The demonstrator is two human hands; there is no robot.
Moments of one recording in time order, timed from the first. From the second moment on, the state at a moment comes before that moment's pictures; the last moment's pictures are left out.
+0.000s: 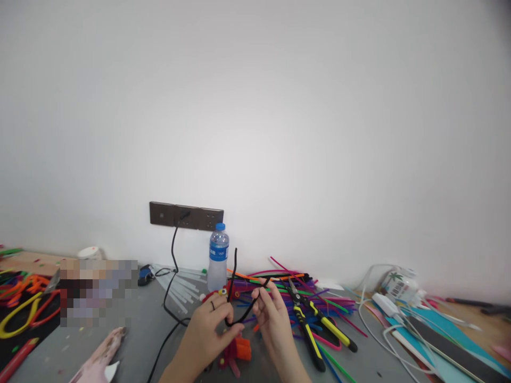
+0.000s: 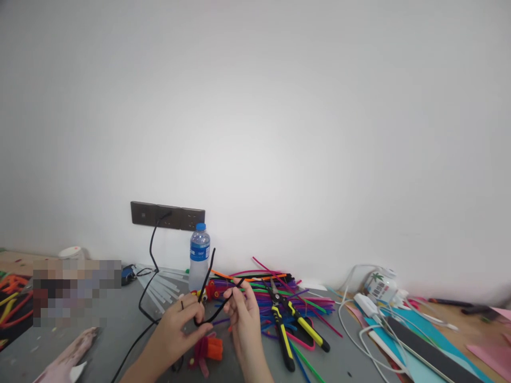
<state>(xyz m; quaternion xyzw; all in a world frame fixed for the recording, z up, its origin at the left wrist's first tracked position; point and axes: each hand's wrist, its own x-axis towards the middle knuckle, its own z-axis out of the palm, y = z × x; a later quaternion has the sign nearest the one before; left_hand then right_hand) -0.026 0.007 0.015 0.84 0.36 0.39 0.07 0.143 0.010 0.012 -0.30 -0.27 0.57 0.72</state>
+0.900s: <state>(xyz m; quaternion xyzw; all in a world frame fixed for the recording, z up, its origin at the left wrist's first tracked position) -0.019 0.002 0.016 0.84 0.37 0.38 0.07 0.157 0.012 0.013 -0.31 -0.30 0.55 0.71</state>
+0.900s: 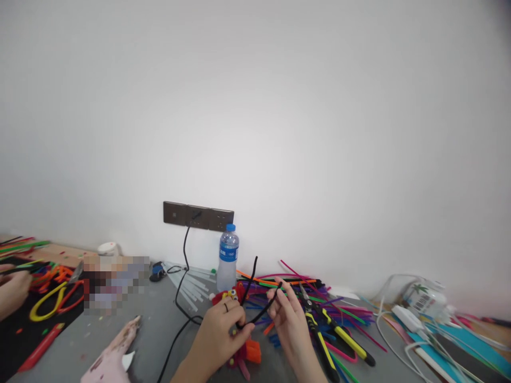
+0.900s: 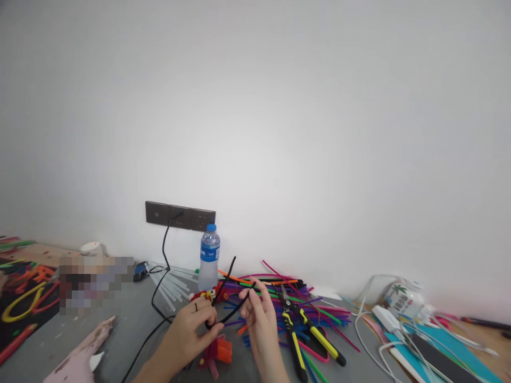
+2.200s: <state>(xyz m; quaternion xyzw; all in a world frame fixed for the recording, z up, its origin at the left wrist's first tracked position) -0.009 -0.007 0.017 0.81 0.39 0.40 0.15 0.162 0.011 0.012 -0.34 -0.35 0.51 0.71</state>
